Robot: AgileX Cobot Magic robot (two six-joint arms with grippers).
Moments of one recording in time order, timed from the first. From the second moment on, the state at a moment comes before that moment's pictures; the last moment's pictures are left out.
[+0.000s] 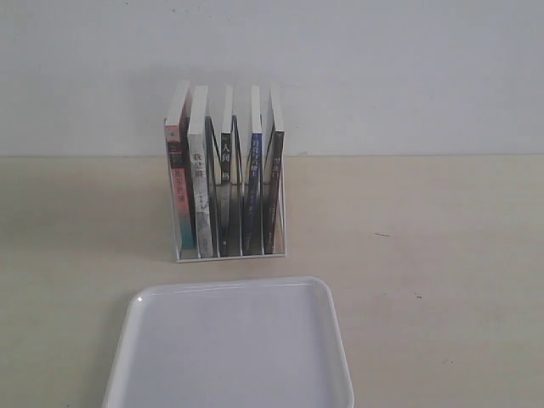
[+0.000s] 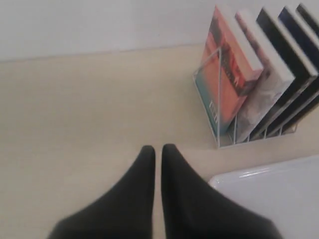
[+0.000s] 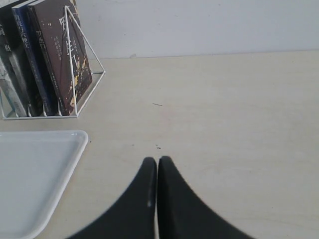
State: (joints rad) left arm -0.11 1.06 -1.15 -0.02 0.83 0.02; right arm 0.21 0.00 0.00 0.15 0.32 -0.02
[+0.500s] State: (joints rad) left arm -0.12 1.63 -1.48 -0.07 0.89 0.06; right arm 0.21 0.00 0.00 0.15 0.32 -0.02
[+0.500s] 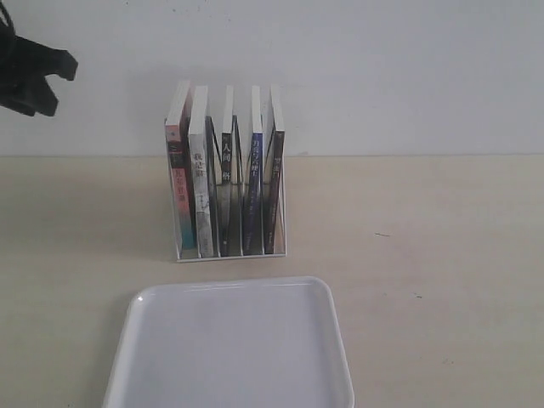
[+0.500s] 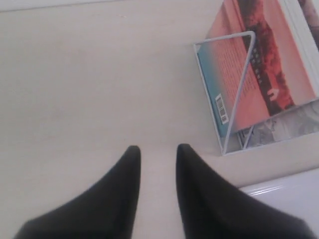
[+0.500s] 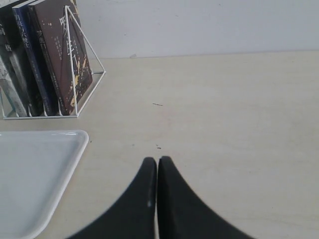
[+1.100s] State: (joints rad) left arm -0.29 1.83 -1.77 -0.11 0.91 0.08; right arm 0.21 0.00 0.00 0.15 0.32 -0.02
